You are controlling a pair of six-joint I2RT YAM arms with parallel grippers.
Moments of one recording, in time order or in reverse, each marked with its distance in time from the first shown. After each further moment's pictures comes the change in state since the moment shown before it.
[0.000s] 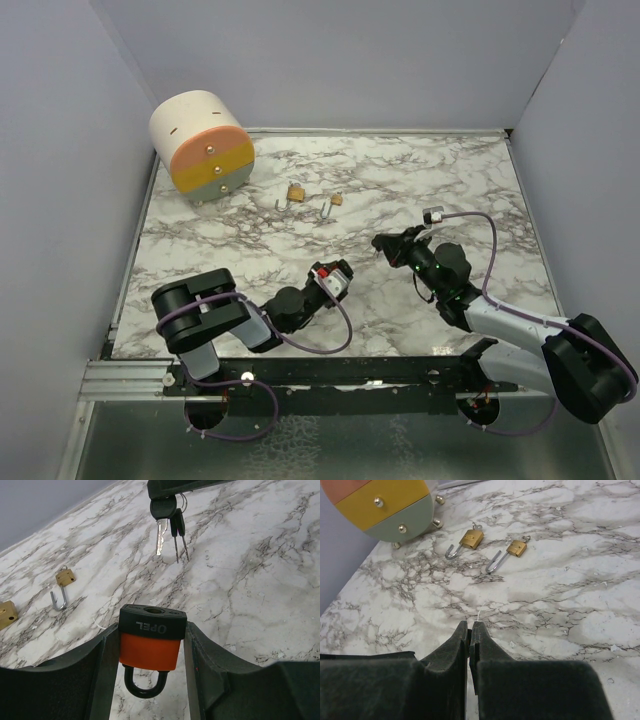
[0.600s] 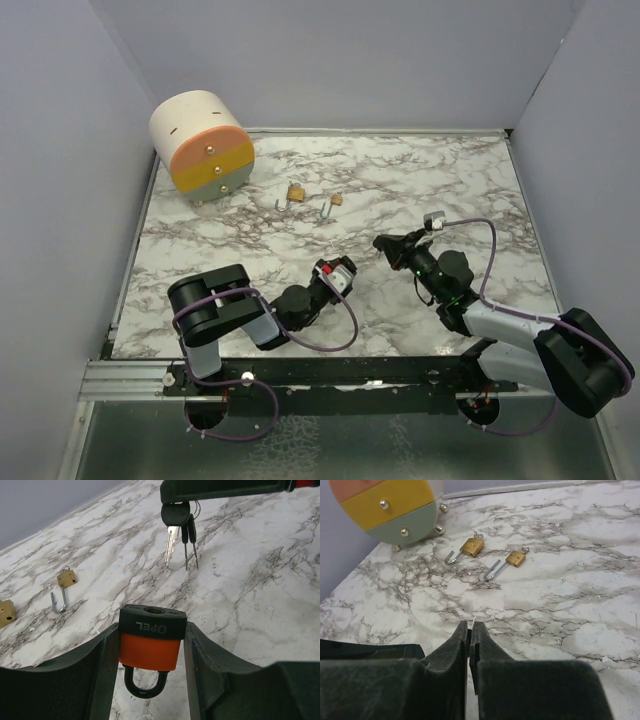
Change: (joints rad) left arm 0.000 0.103 0.044 0.058 -0.048 -0.015; right arm 0.000 0.029 -0.066 0.165 -0.008 -0.072
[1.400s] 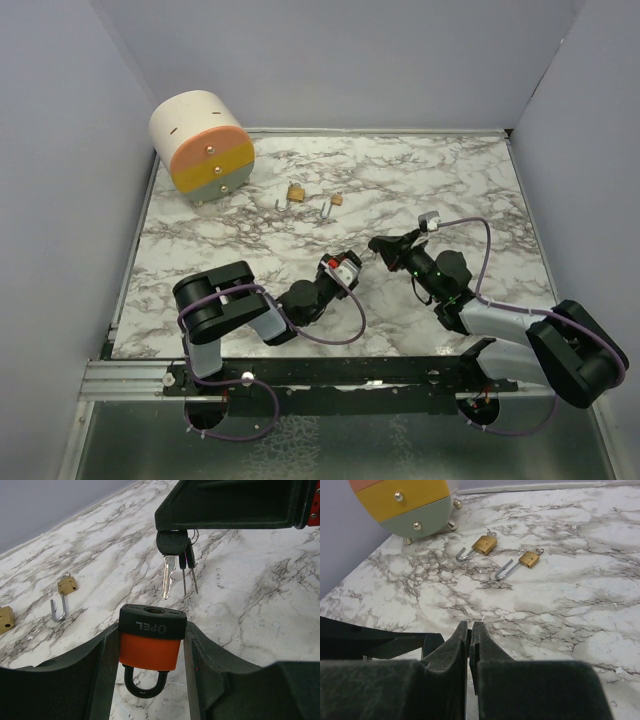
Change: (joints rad) left arm 0.010 0.032 0.081 -0.024 -0.011 -0.002; right arm 0.007 0.064 0.000 0.084 -0.066 -0.026
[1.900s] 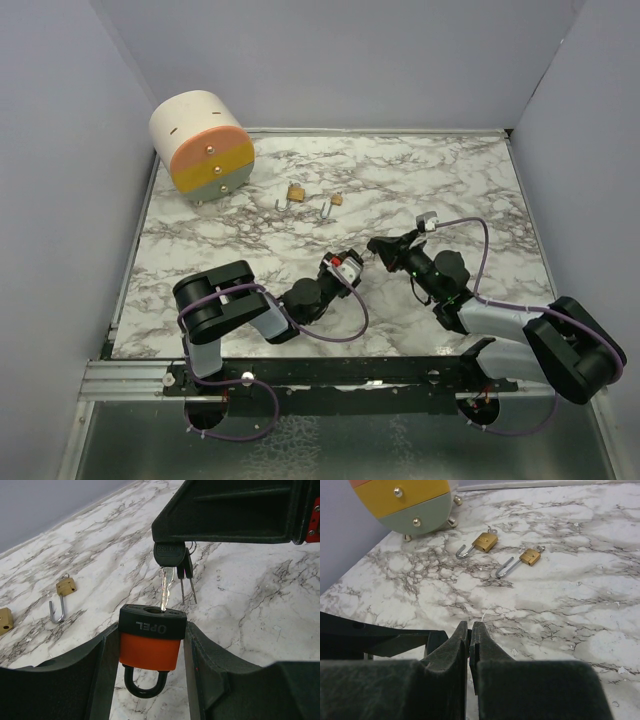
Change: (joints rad) left arm 0.000 0.000 0.026 -0.035 0.000 -0.003; right arm 0.007 0.021 0.001 0.012 -0.008 -0.004
